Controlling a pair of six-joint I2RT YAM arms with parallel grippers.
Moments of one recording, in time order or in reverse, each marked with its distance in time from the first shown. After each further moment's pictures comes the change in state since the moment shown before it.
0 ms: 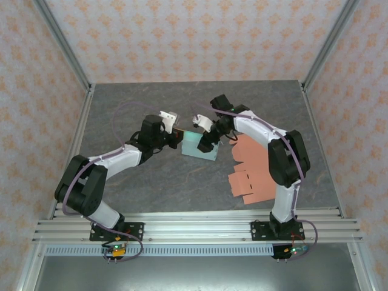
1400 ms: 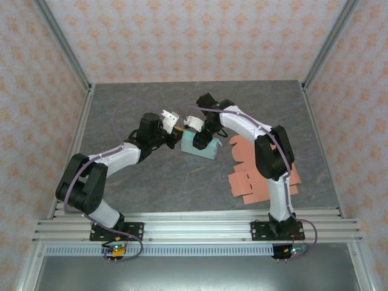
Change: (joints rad) left arm 0.030 0.021 0.027 -0.011 0.074 0.200; right arm 0.087 0.163 0.238 -0.191 0.185 0.040
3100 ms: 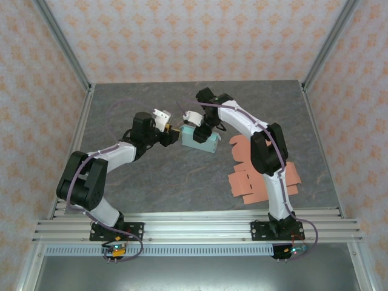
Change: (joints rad) left arm 0.093 0.029 -0.031 0.070 0.031 0.047; right arm -0.021 0.106 0.176 -0.081 0.018 -0.077
